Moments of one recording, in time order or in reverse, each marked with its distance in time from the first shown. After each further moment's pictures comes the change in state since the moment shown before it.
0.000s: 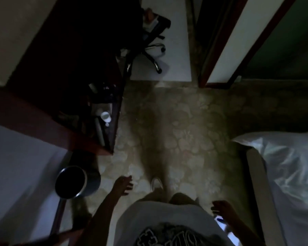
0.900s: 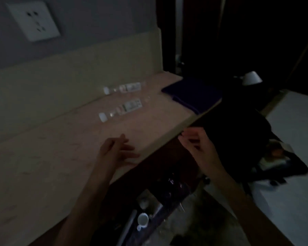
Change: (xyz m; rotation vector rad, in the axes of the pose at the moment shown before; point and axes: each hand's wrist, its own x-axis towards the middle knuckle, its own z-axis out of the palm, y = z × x) left_hand -0.001 0.627 -0.307 -0.840 0.829 0.694; right_hand -0.086 -0.923 0.403 -0.382 -0.758 -1.512
